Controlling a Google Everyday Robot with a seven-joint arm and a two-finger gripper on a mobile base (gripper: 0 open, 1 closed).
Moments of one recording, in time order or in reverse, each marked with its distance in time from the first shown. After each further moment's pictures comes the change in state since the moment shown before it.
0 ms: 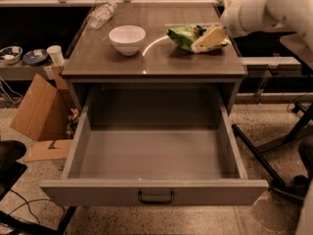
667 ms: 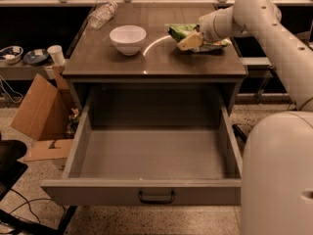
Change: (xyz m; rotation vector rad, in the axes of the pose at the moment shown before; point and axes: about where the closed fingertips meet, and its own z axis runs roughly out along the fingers) arm 0.020 -0.006 0.104 -0.037 0.028 0.079
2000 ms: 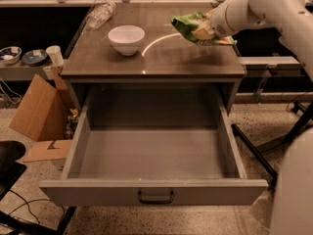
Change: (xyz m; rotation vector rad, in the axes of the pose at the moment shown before) arm -0.020 0.016 -0.062 -0.007 0.025 -0.095
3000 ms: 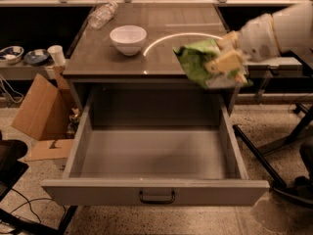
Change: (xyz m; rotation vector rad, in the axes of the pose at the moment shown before) arm 0.005 0.137 -0.145 -0.428 -0.143 0.000
